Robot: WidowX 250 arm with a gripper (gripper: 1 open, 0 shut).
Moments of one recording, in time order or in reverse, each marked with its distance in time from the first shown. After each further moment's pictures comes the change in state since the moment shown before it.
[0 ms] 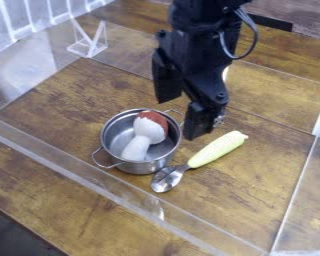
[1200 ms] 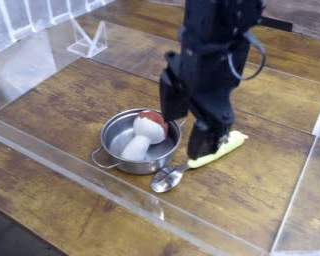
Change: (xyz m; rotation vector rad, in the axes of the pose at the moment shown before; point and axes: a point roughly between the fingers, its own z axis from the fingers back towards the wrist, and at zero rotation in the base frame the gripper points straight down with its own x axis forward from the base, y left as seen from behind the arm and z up) arm 0.001 -0.021 -0.009 -0.063 0.064 -0.092
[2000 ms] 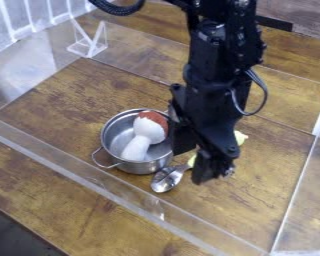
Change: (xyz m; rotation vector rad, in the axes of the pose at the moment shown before) arm -0.001 -0.012 -0.035 -0.047 0.005 0.031
